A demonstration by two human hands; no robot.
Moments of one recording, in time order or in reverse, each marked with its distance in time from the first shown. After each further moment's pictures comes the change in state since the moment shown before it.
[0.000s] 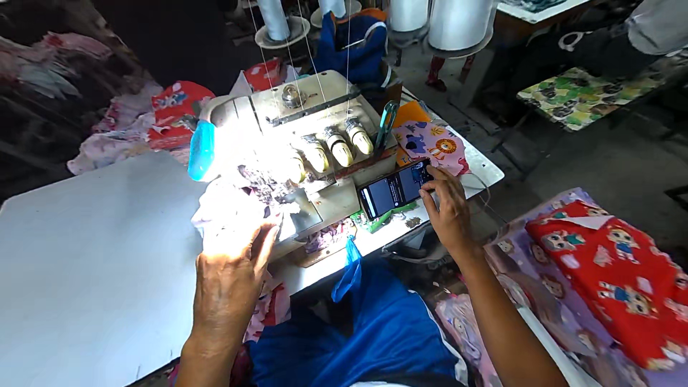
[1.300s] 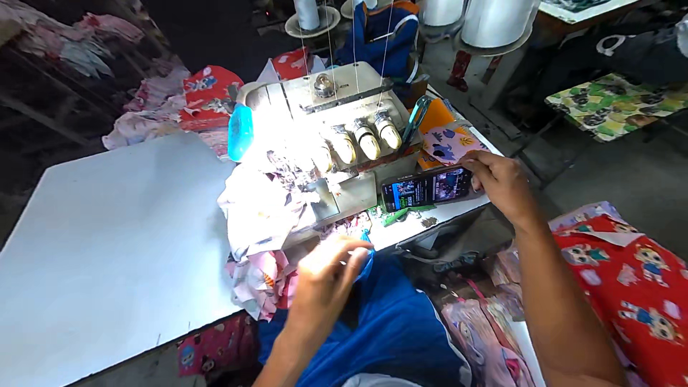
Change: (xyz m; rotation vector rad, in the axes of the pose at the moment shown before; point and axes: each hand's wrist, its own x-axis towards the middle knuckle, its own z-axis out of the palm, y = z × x) left_hand -0.031 0.071 0.025 -0.755 -0.096 -0.038; right_hand 0.057 0.025 -0.058 0.192 -0.292 0.113
